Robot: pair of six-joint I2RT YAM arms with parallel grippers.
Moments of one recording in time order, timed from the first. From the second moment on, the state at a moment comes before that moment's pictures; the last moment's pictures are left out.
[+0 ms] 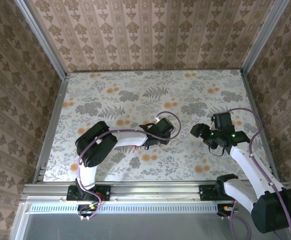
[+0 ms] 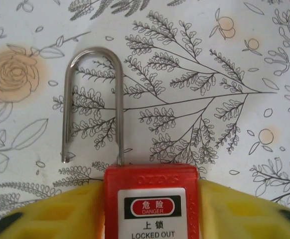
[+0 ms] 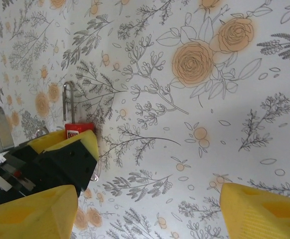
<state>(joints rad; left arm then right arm) -1.03 1.94 1.14 -0.20 -0.21 -0.61 0.13 0.95 0.66 -0.68 -0.26 0.74</state>
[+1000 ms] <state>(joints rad) -0.93 1.64 1.17 -0.41 -0.05 -0.40 0.14 0.89 0.61 -0.68 -0.31 0.71</state>
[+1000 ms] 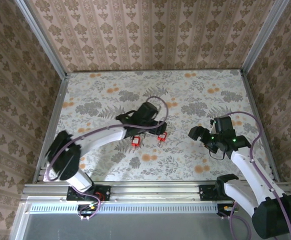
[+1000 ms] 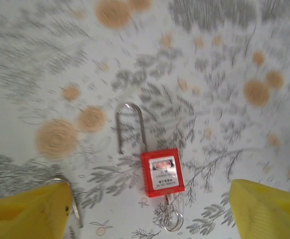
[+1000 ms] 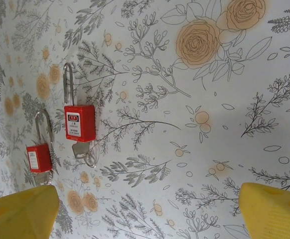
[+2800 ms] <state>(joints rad) -1.05 2.12 1.55 -0.73 -0.18 -0.30 0.14 0.84 0.53 -0.66 -0.32 0.71</state>
